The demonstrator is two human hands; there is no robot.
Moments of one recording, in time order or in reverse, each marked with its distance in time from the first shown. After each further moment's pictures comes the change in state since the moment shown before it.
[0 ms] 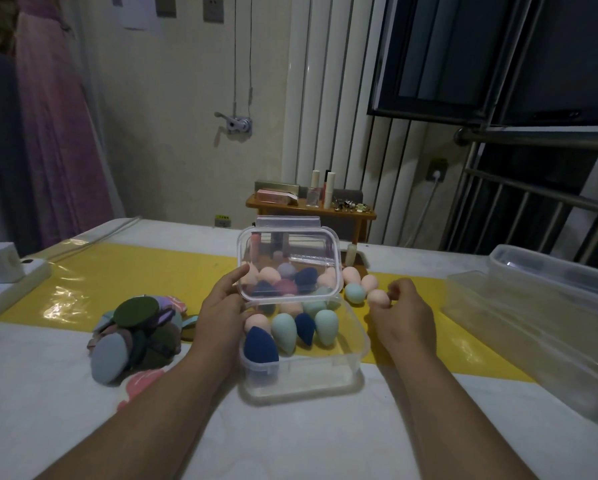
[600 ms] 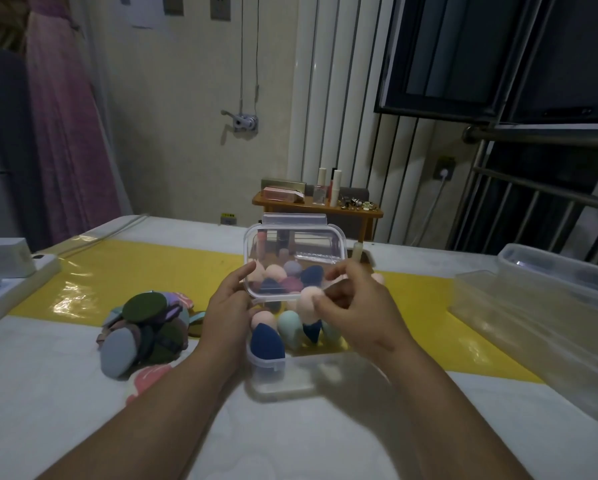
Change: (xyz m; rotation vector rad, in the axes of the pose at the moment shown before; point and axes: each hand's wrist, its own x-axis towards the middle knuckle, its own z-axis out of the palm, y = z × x) left_hand 0.006 -0.006 -0.003 0.034 -0.003 0.027; right_hand -0.055 -0.065 -0.025 0.321 -0.451 -0.380
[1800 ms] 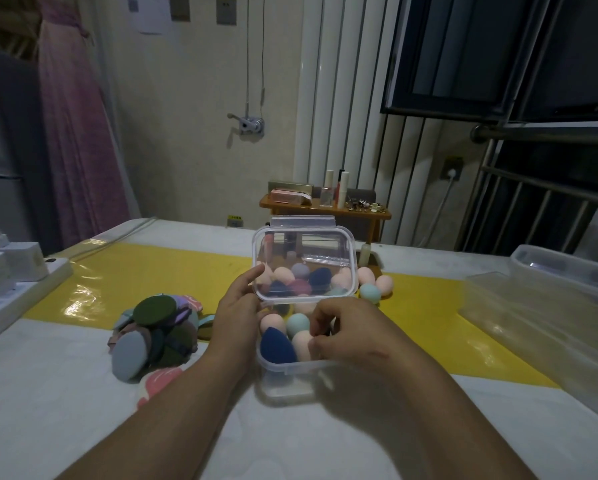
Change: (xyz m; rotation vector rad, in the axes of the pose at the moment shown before) left_hand -0.001 0.001 0.002 -0.021 0.008 0.001; right_hand 0.000 -0.012 0.006 -0.307 -0.338 0.013
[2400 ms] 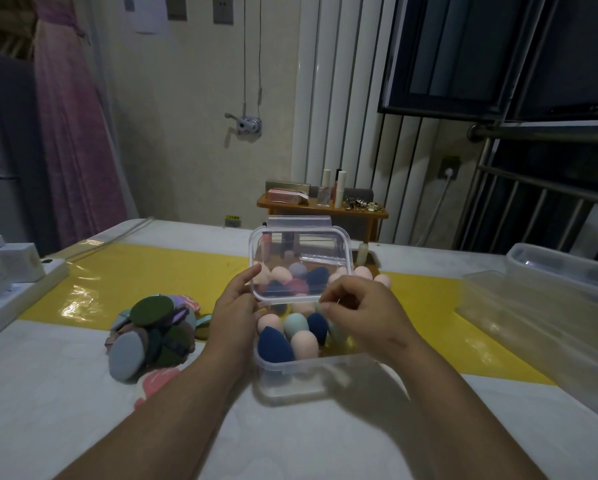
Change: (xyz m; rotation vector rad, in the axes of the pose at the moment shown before) left_hand 0.000 0.001 0.000 -0.013 0.010 0.006; right_hand 0.005 0.020 -0.003 0.310 0.291 -0.099
